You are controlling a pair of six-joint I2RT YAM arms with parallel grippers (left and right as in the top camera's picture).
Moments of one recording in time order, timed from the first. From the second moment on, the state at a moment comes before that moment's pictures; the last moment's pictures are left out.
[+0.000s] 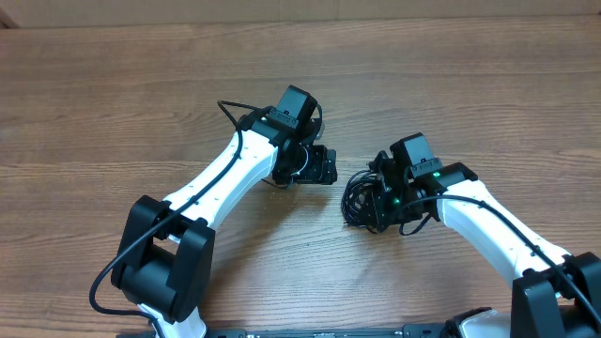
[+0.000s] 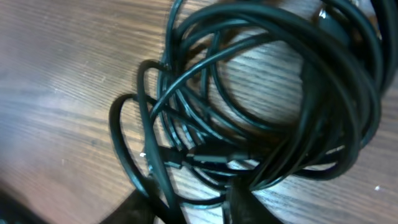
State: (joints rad) left arm -0.51 1.86 1.37 -0.81 0.36 -0.42; right arm 0.34 1.52 0.85 -0.70 -0.38 0.17
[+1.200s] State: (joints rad) left arm -0.35 1.86 1.37 -0.86 0.75 -0.45; right arm 0.34 1.52 1.02 -0.56 -0.94 0.15
